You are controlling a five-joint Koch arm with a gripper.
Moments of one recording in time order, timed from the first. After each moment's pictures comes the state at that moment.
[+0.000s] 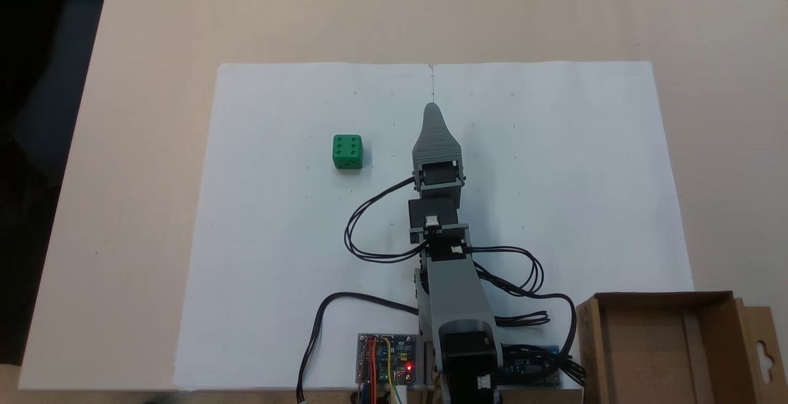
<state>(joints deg) -5.5 128.8 175.2 -64.8 -1.0</state>
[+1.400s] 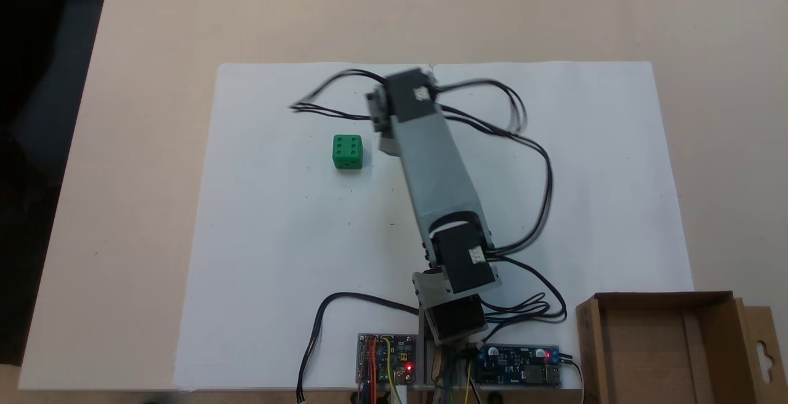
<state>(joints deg) -19.3 95.4 93.1 54.2 26.1</state>
